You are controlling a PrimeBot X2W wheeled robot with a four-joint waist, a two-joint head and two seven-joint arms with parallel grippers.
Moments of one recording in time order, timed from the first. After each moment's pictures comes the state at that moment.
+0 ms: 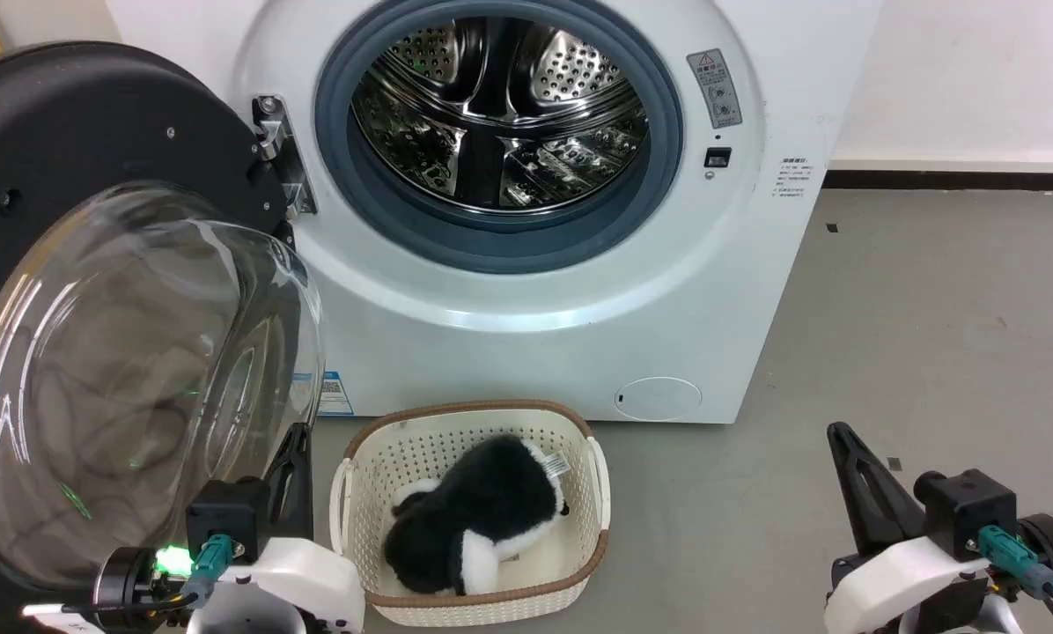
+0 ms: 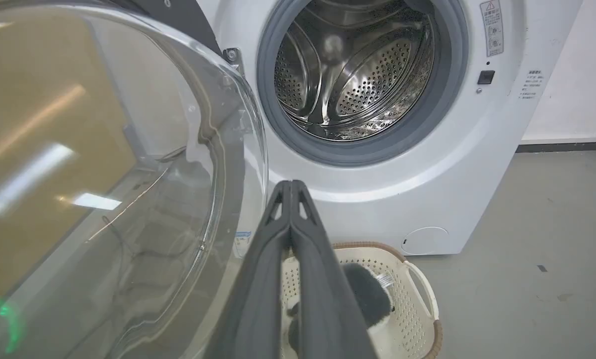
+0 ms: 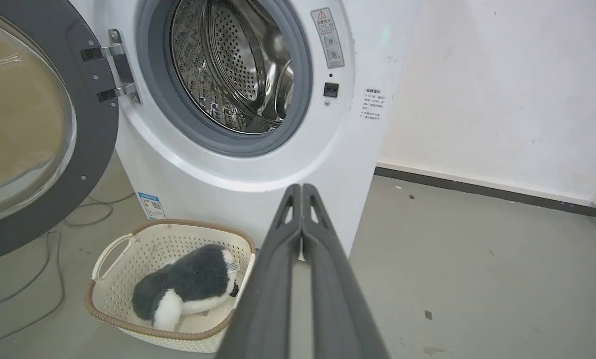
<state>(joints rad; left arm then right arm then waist) -0.01 0.05 0.00 0.00 0.00 0.00 0.00 -0.01 -0.06 0.00 0.00 0.01 0.13 0.00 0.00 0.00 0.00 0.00</state>
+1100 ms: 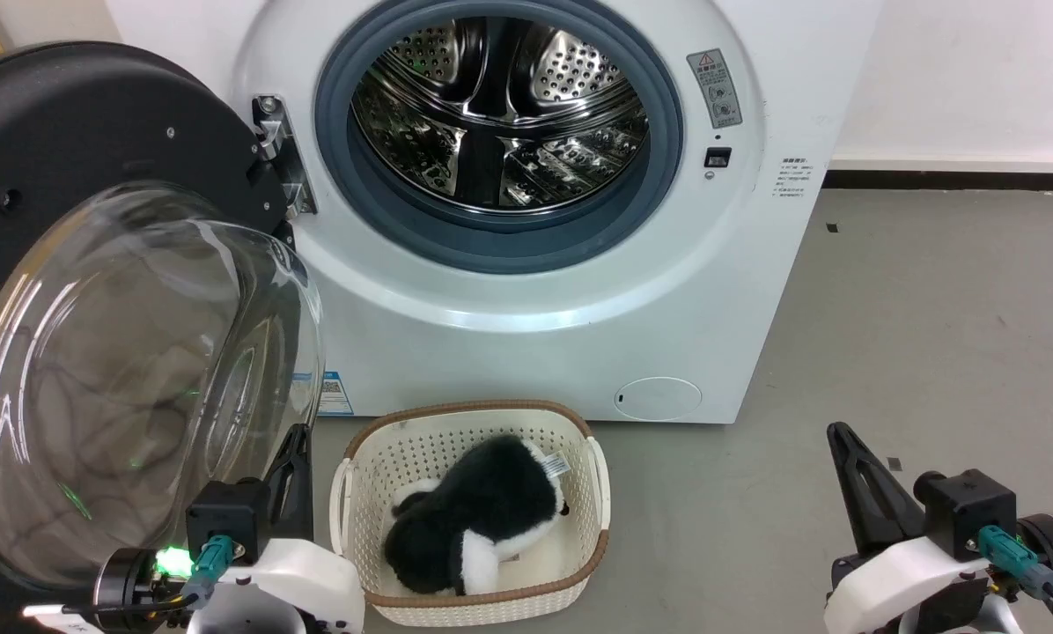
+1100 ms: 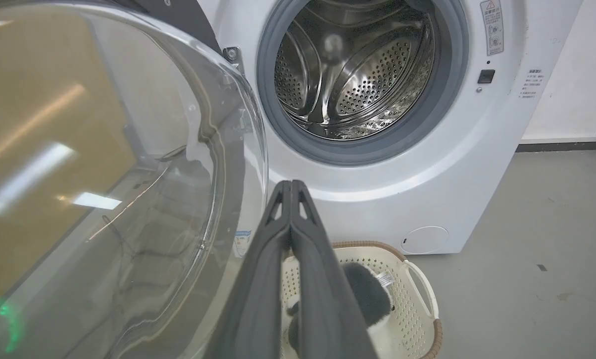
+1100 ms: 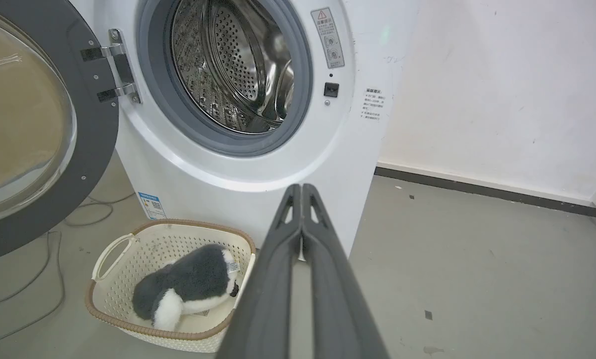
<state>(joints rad) -0.01 0.05 0.00 0.00 0.00 0.00 0.00 -0.01 -0.06 0.00 0.00 0.01 0.13 0.00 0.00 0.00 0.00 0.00</state>
